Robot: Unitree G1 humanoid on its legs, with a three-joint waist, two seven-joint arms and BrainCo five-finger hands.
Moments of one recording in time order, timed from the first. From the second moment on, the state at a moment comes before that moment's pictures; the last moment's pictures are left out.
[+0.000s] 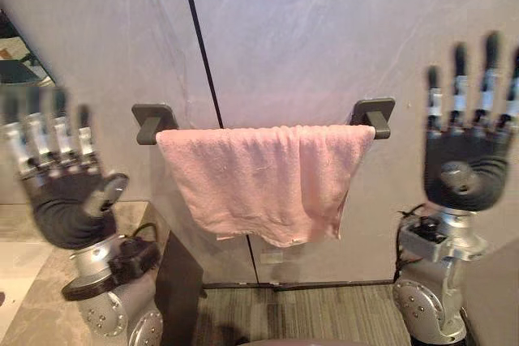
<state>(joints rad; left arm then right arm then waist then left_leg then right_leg) 0.28 0.20 -0.05 -0.72 -0.55 -0.48 0.06 0.02 -0.27 0.23 -0.65 0.73 -0.44 0.12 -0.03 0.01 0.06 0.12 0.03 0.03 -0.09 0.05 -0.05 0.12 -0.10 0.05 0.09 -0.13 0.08</state>
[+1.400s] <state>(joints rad) 0.25 0.27 -0.26 -0.06 -0.49 -0.30 -0.18 0.09 -0.34 0.36 0.01 0.41 -0.18 0.22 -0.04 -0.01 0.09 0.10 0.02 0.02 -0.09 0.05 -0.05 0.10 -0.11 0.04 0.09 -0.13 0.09</state>
